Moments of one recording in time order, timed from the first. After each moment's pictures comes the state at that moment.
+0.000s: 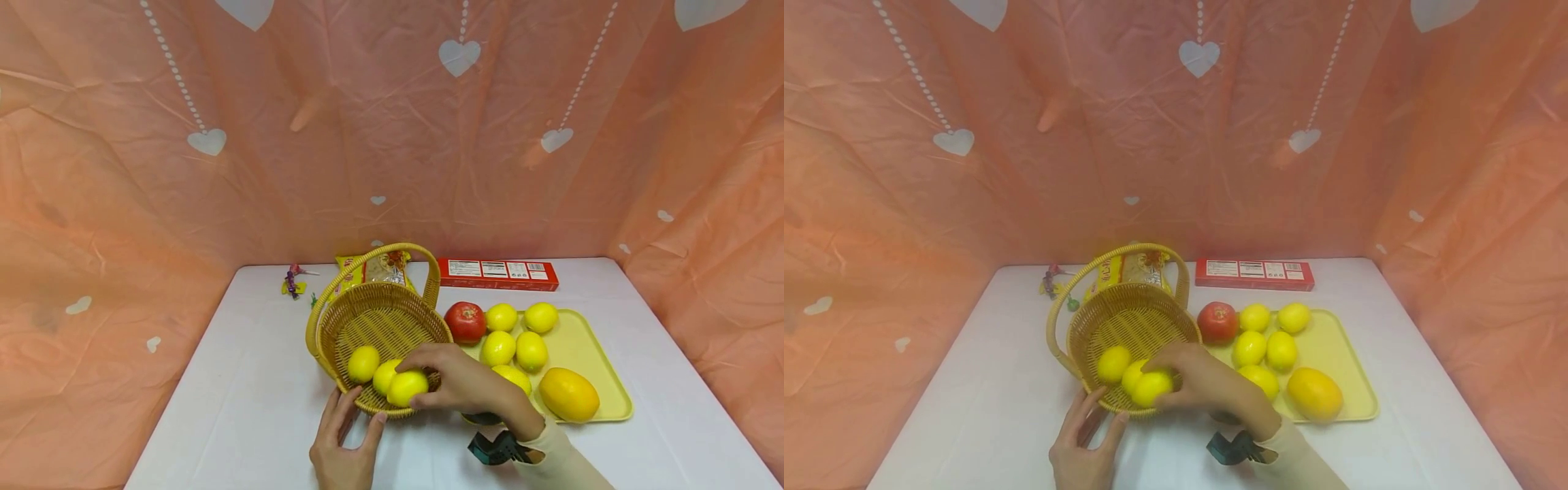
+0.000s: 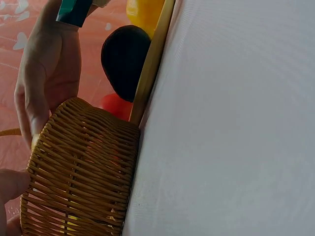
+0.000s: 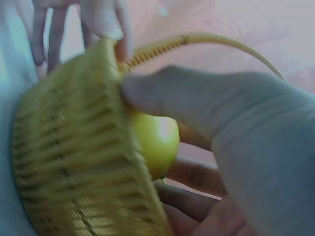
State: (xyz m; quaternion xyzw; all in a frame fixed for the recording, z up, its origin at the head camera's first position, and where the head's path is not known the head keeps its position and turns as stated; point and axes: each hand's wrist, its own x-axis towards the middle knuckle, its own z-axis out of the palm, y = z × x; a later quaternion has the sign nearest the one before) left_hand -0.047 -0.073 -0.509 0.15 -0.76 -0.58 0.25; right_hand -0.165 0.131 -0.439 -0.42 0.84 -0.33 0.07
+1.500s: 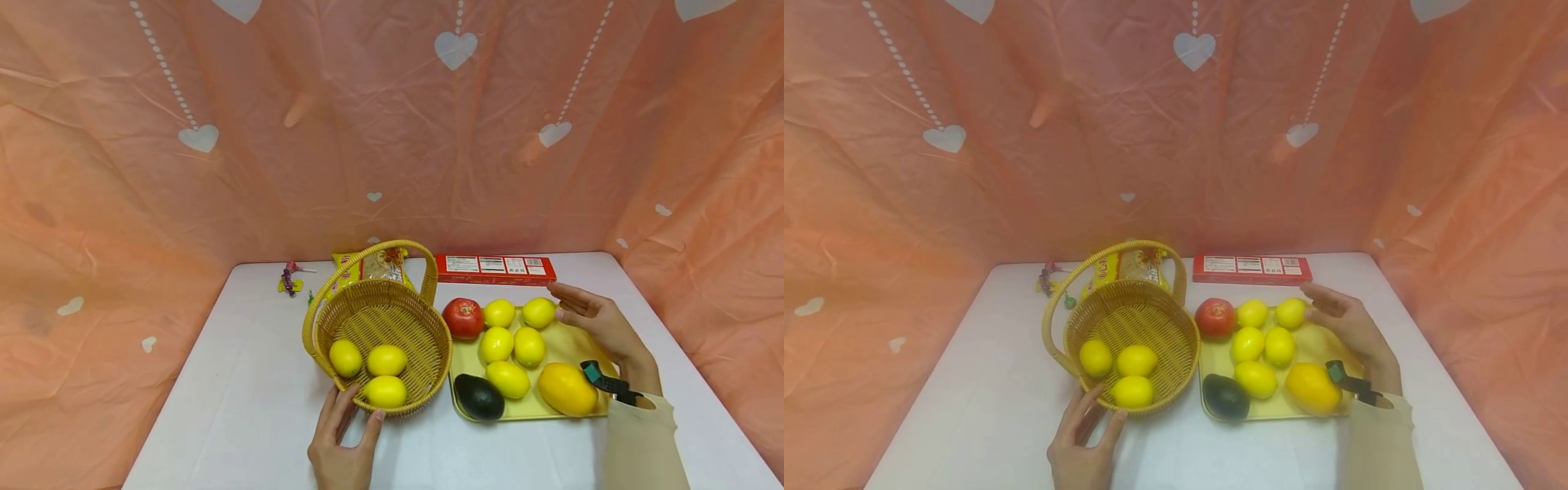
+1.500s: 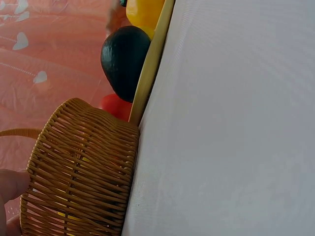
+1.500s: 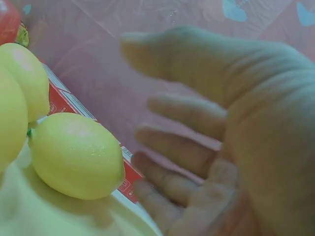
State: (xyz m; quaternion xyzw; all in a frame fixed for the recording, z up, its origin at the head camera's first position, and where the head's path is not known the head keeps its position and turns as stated) left_hand -0.049 -0.074 -0.511 0.15 -0.76 -0.58 0.25; right_hand -0.213 0.366 -0.463 -0.12 0.82 -0.56 0.03
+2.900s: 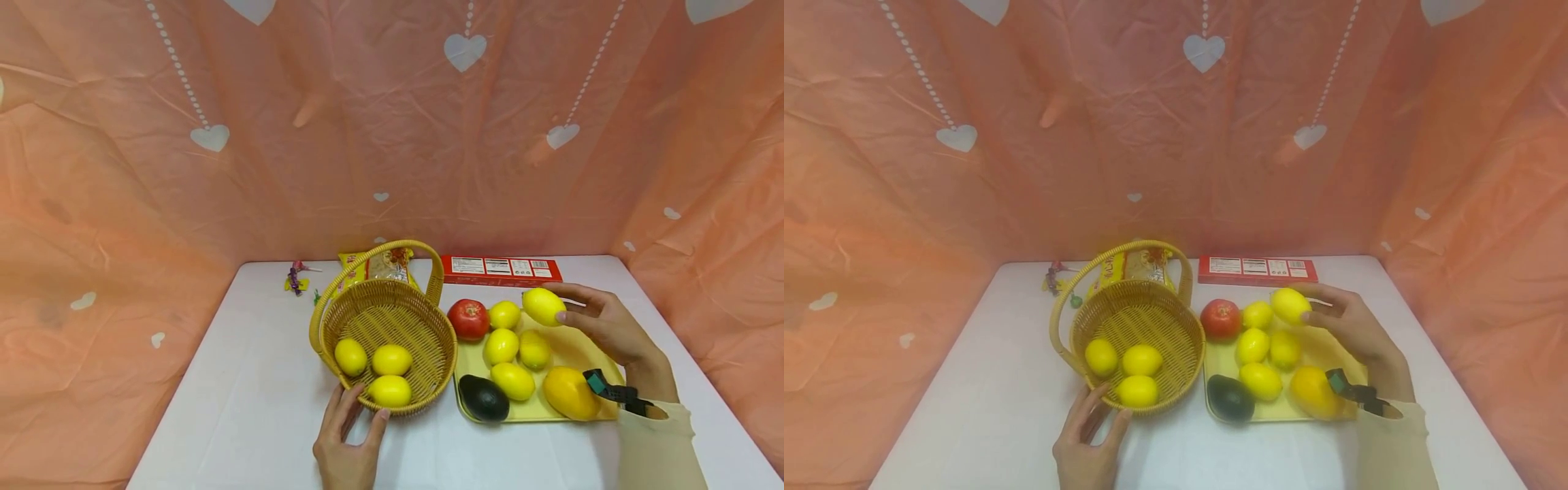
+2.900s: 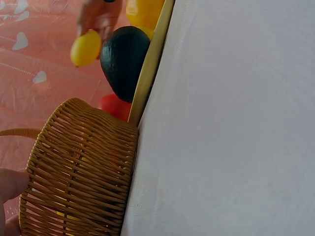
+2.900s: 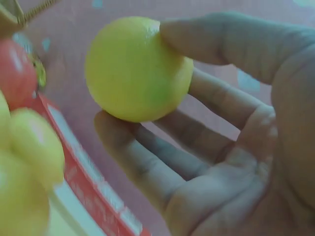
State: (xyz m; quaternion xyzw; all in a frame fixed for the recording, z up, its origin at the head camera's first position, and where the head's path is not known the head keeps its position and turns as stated) left_hand -0.047 -0.074 -0.508 0.16 -0.76 -0.59 0.23; right_hand -0.206 0.344 -0.431 -0.20 0.76 -0.61 0.05
